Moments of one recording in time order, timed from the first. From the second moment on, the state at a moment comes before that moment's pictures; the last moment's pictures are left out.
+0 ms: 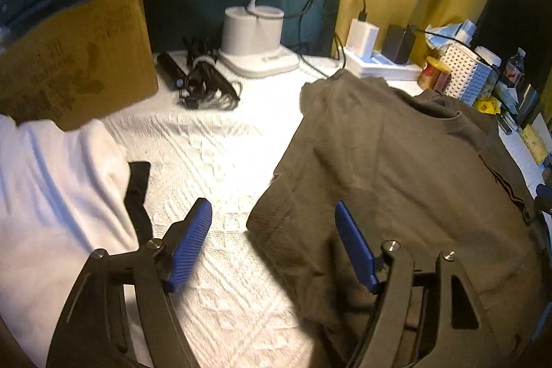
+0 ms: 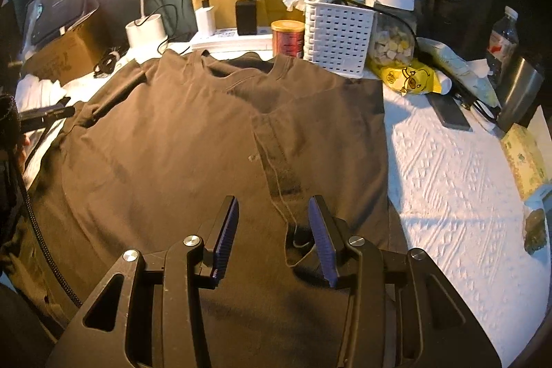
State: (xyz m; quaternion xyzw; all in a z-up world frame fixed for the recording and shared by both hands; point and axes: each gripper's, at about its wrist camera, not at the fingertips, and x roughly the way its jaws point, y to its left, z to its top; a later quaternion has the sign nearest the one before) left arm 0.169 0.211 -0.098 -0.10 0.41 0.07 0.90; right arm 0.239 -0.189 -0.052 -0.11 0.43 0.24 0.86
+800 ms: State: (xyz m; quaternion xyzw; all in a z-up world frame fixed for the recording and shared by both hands) left arm 0.172 0.129 -0.074 -0.04 0.39 -0.06 0.92; right arm 0.246 -0.221 -0.053 -0.07 0.42 0.24 0.87
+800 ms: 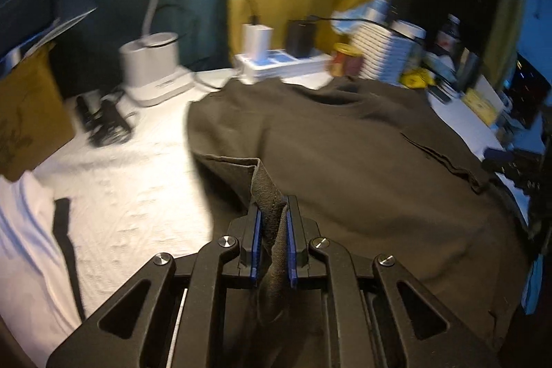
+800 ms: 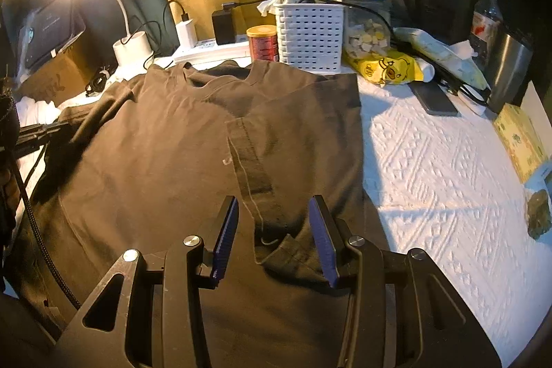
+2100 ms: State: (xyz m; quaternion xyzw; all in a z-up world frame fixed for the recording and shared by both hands) left arm 0.274 0.150 -0.091 -0.06 0.42 -0.03 0.90; right arm 0.296 -0.262 -0.076 -0.04 0.43 0.22 0.88
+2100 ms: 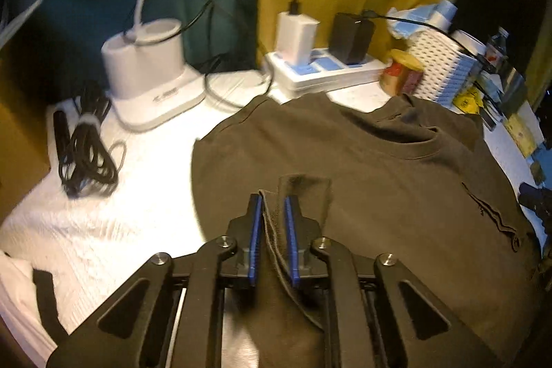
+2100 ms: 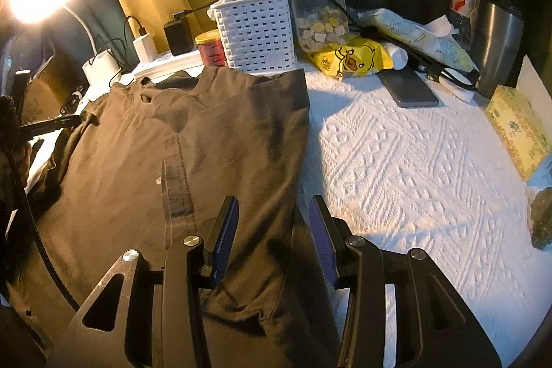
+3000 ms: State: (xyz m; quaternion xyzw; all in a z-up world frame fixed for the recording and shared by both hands) left arm 0.213 0.084 -0.073 -0.04 0.45 -0.14 0.88; right arm 0.275 -0.268 -0.070 -0.04 0.42 0.21 0.88
